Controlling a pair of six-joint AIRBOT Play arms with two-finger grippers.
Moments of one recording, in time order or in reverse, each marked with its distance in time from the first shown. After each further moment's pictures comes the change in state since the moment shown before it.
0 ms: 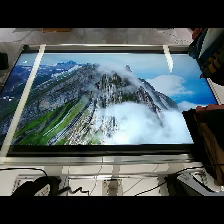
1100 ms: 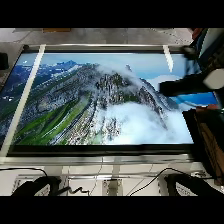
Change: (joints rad) left arm 0.000 0.000 0.000 0.000 0.000 0.000; right arm 1.355 -0.025 -0.179 0.145 -0.277 -0.586
